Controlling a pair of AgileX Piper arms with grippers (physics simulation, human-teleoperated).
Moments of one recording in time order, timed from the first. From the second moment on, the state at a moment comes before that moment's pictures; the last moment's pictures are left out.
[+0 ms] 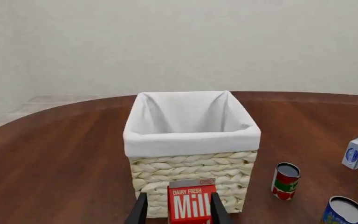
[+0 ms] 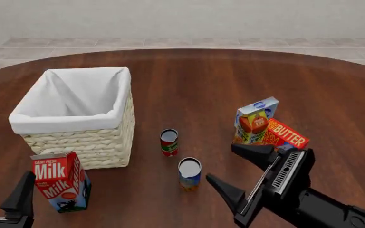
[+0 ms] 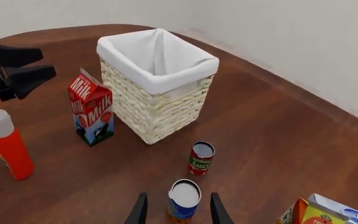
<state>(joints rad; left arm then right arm) 0.00 0.00 0.00 0.00 0.00 0.83 0.93 -0.32 -0.36 -0.16</state>
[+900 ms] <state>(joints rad) 0.00 0.00 0.00 0.00 0.00 0.80 1.21 -0.38 -0.45 -0.17</state>
